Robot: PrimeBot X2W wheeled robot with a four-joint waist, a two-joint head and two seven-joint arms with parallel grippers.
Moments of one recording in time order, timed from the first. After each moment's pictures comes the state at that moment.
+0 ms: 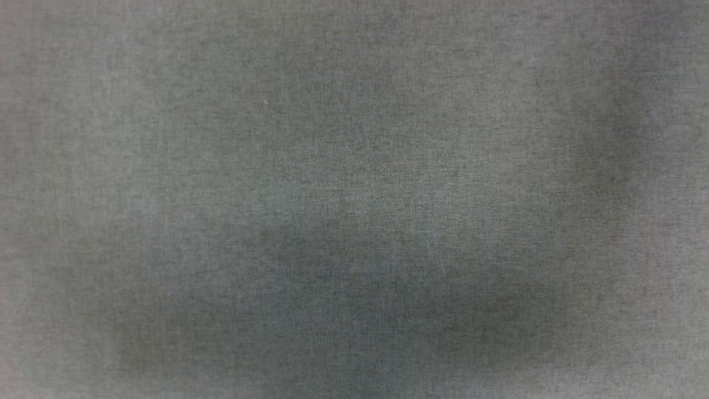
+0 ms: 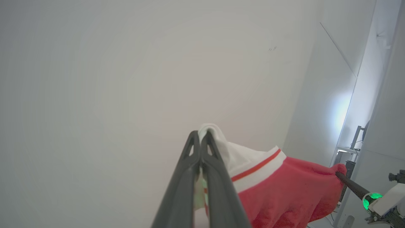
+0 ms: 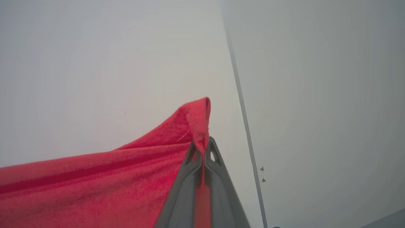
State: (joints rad) left arm -1.78 0.66 -0.78 0.51 -1.36 -0.13 -0.20; right arm -1.56 -0.19 -0.50 0.57 0.10 0.14 0.09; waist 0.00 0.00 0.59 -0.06
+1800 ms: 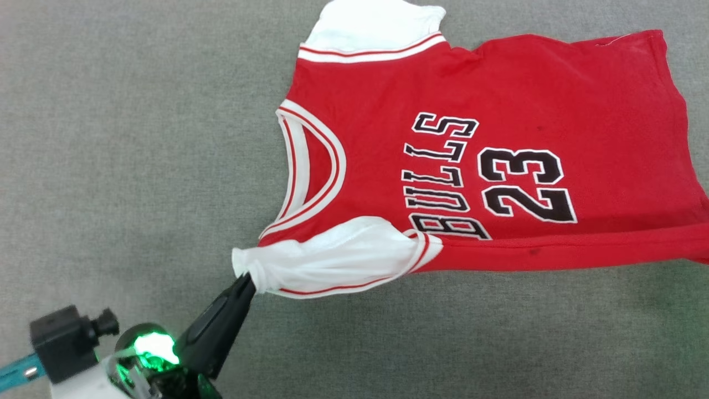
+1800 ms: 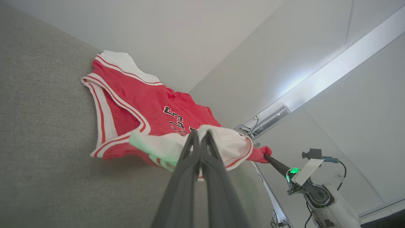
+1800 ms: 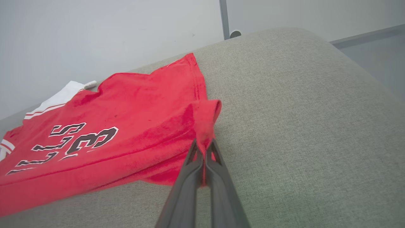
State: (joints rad) left arm -0.04 0.75 -0.46 -0.47 -1.23 -0.13 -0.26; right arm 0.01 -0.14 -0.42 -0.33 0.55 0.13 0.39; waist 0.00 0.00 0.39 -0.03
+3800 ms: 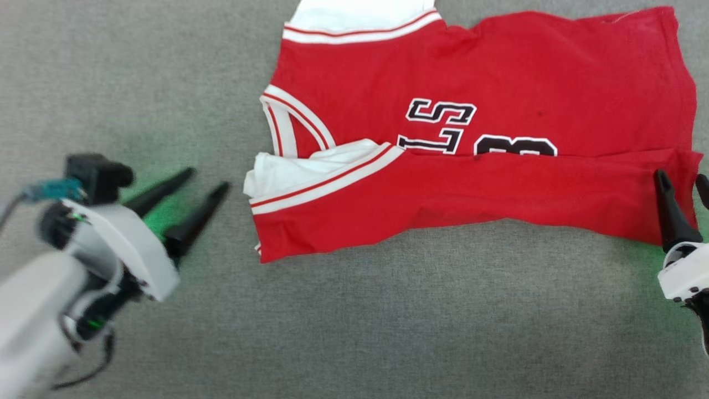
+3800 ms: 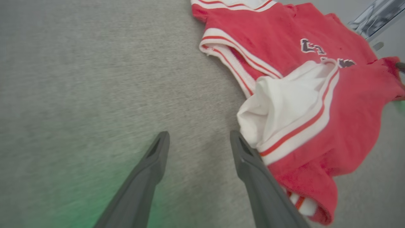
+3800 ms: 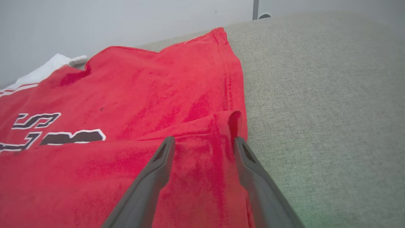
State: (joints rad) left arm -0.73 0.83 -0.89 0.26 -1.14 -0.13 -0.09; right arm -0.30 -0.20 -0.20 0.06 0.43 0.13 0.23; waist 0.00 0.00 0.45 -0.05
